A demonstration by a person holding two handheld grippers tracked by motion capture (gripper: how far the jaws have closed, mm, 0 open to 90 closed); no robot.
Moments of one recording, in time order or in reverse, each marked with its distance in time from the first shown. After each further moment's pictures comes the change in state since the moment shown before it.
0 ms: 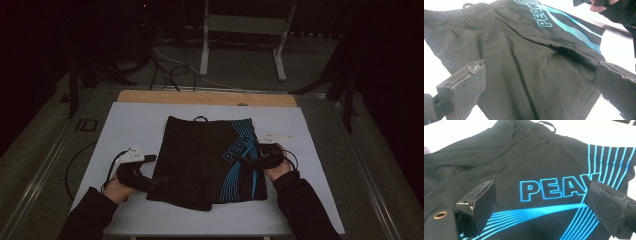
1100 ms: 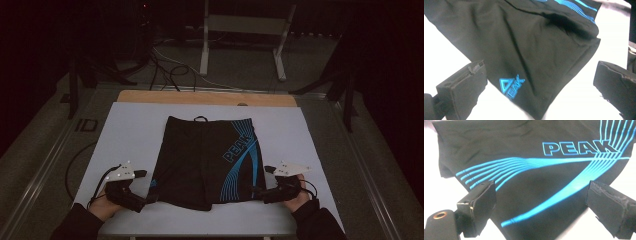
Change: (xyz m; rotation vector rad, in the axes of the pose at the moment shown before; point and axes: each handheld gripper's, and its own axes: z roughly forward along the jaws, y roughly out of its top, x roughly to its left) left arm -0.014 -0.038 -0.023 0.085 0.006 0.030; right arm 0.037 -0.057 -0.059 0.028 0.011 -0.064
